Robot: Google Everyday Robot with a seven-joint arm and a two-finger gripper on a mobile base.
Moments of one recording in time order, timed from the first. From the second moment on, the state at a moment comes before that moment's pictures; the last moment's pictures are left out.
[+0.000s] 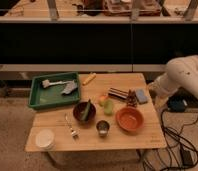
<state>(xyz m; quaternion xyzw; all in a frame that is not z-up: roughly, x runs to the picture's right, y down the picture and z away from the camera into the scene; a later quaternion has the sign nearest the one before) 0.289 0.020 0.723 -0.19 -0.09 -0.16 0.96</state>
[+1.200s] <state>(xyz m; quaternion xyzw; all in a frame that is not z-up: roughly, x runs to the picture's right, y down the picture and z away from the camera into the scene) 0.262 -0.023 0.745 0.03 -0.14 -0.43 0.89</state>
